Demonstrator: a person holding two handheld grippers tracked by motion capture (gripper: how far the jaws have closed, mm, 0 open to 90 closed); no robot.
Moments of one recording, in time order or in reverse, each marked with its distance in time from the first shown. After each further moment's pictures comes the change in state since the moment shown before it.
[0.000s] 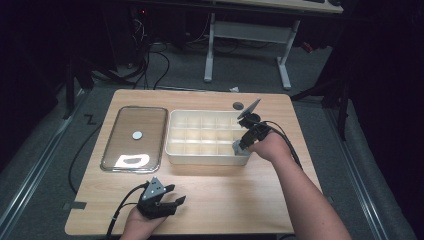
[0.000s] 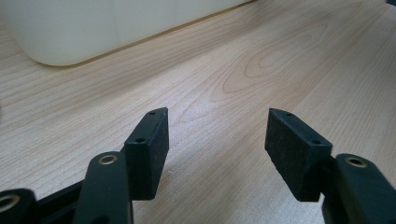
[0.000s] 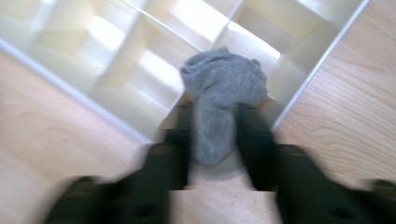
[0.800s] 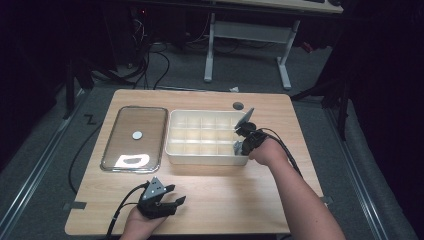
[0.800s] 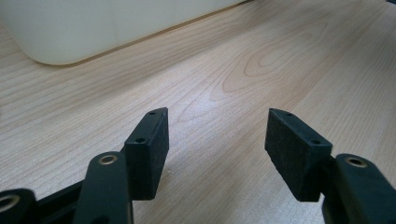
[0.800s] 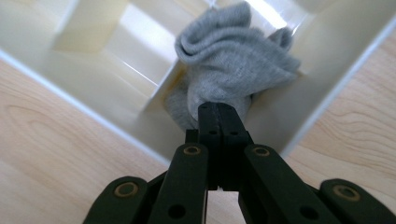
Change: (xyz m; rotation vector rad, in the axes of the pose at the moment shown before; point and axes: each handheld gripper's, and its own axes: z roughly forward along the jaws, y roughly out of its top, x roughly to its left) left arm 0.000 0.000 0.000 0.005 -0.004 -0.003; right arm 0.001 -0.005 0.035 0.126 -0.012 -0.014
